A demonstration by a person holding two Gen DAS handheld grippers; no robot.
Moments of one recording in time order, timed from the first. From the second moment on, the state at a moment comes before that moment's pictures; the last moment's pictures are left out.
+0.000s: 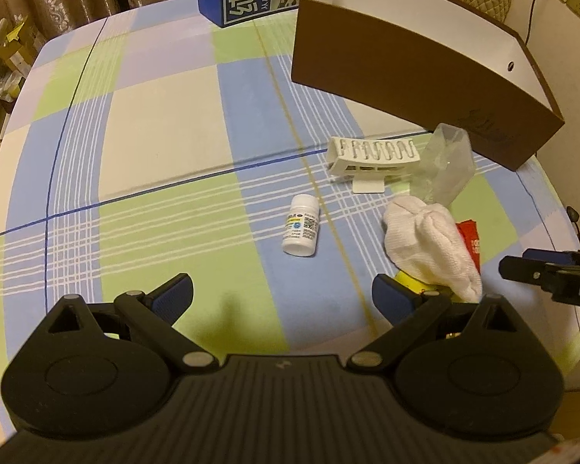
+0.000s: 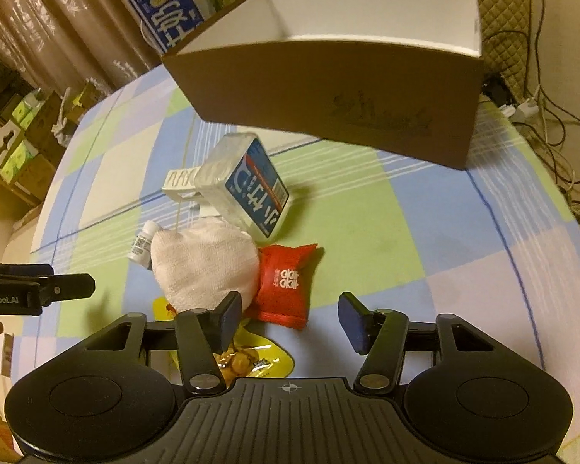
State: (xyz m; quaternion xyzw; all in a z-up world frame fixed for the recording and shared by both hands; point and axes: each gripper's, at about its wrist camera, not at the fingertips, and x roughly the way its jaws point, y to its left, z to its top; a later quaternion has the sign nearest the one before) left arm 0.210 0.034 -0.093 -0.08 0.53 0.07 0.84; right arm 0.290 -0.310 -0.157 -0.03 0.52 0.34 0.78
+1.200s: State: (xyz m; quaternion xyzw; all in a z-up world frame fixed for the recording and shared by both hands) left arm 0.265 0.035 -0.143 -0.03 0.54 0.04 0.84; right arm 0.324 -0.331 -0.184 -0.06 0.53 0.29 0.80
